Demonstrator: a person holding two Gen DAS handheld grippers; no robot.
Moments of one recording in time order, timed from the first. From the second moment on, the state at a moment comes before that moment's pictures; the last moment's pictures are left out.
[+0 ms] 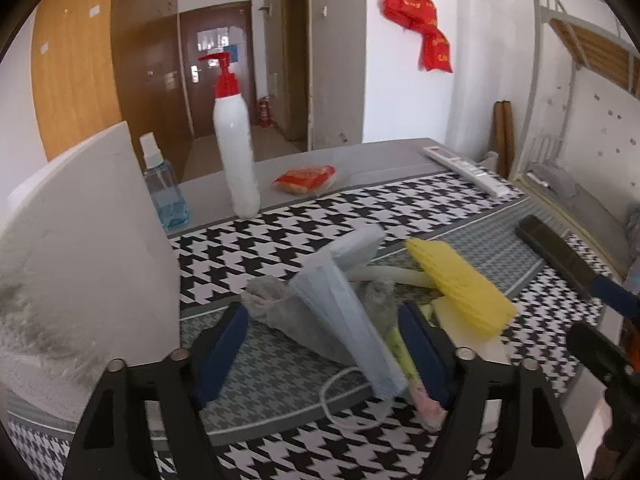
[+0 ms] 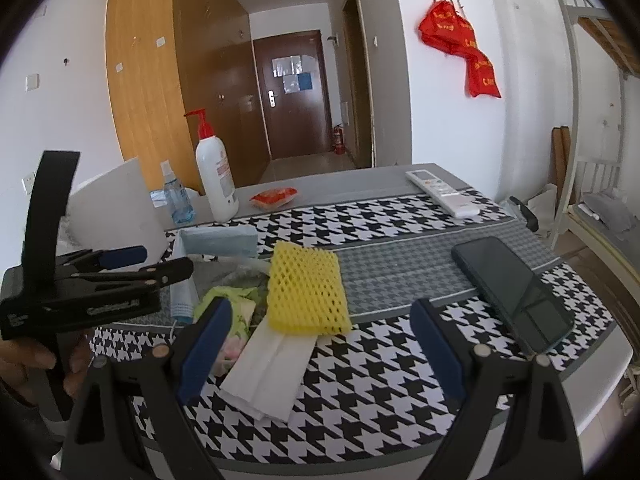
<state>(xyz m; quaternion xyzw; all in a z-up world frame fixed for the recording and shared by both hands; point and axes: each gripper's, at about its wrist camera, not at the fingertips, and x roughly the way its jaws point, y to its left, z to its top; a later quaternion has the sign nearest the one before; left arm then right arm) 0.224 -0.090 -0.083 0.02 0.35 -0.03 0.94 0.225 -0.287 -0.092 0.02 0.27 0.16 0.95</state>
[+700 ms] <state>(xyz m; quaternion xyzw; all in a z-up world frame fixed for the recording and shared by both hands) 0.244 -0.078 -0.107 -0.03 0.39 -0.05 0.92 0.273 -0.257 -0.109 -0.03 0.34 0.16 0.93</state>
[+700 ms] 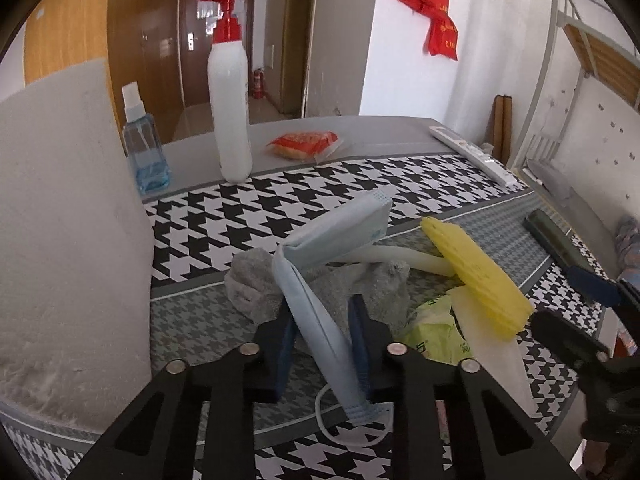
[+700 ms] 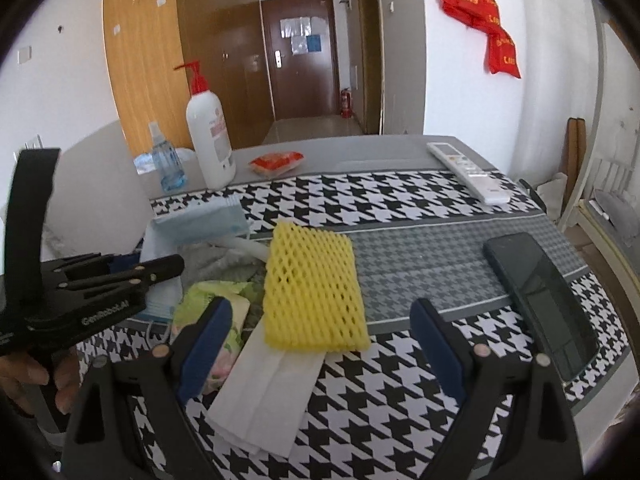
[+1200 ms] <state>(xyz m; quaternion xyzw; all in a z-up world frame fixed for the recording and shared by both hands) 0.239 -0.073 -0.103 -0.05 0.37 -0.08 0.92 0.296 -0.245 -0.130 -0.04 0.40 0.15 0.90</state>
